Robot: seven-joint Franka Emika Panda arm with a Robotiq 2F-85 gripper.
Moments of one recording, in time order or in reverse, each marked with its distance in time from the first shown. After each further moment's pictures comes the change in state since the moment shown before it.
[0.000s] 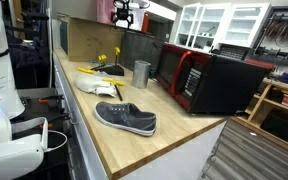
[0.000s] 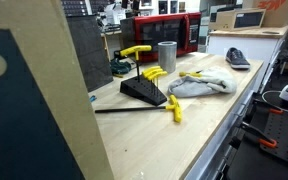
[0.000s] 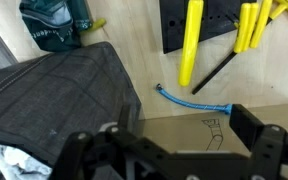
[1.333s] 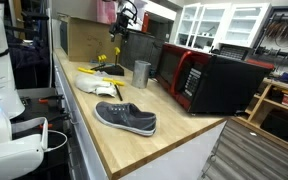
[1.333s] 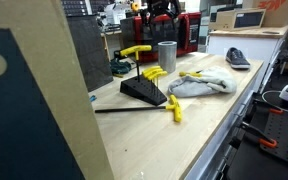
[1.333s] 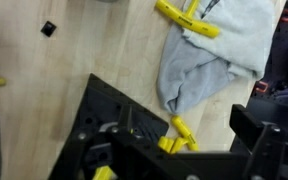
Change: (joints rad) arm -0.016 0.093 -0.011 0.003 -0.281 -0.366 -0.467
